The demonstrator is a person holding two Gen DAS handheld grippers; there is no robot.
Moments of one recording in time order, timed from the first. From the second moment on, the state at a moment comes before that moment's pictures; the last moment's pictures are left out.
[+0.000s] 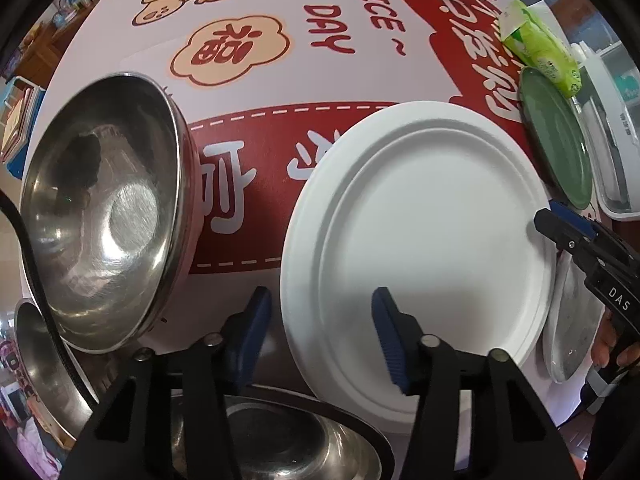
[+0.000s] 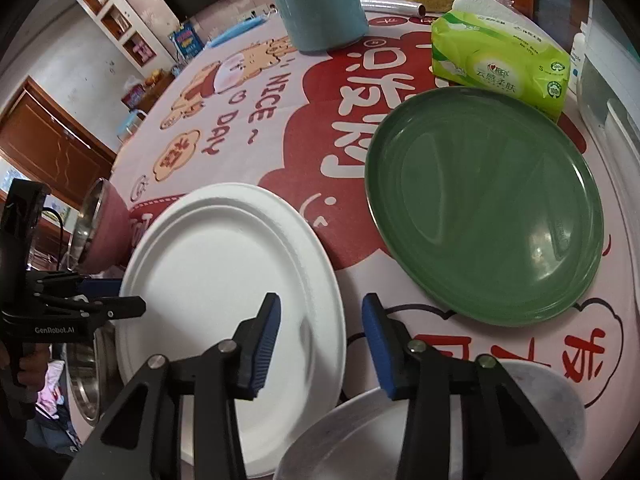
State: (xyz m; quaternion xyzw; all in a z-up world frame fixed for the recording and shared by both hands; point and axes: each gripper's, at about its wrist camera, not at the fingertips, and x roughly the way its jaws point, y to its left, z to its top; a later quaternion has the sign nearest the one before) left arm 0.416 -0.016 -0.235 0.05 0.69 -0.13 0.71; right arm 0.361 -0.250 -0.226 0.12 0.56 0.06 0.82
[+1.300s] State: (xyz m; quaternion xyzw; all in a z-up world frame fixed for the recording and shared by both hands) left arm 0.406 -0.025 -0.194 0.06 0.64 -0.10 0.76; right arm 0.346 -0.237 -0.187 0.14 0.57 0.04 0.81
